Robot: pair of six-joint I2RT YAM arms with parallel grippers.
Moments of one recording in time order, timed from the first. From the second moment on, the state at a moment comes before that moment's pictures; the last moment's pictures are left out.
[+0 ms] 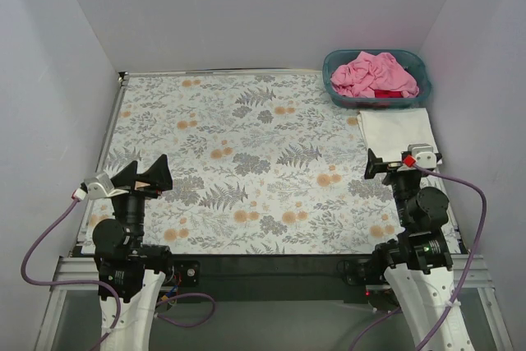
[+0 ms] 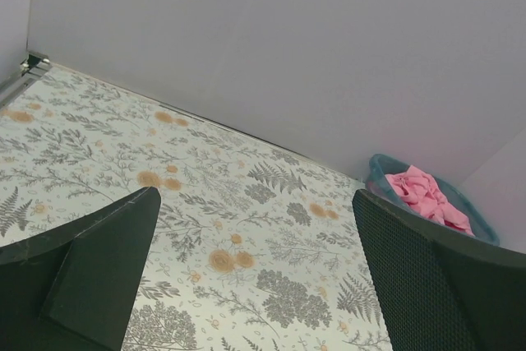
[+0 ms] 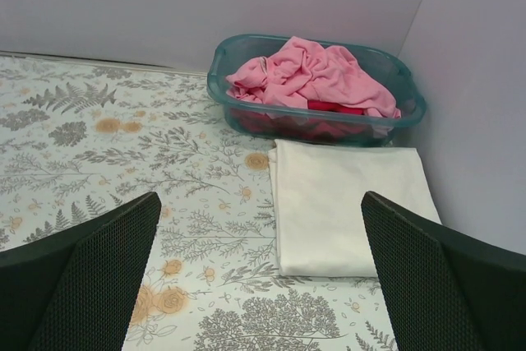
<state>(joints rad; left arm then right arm) -0.09 0.01 0.47 -0.20 -0.13 -0.46 0.18 0.23 0.44 -0.11 0.10 -0.09</state>
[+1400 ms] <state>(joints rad) -0.09 0.07 0.46 -0.25 -0.16 -0.51 0.04 2.05 1.65 -0.08 0.15 0.05</state>
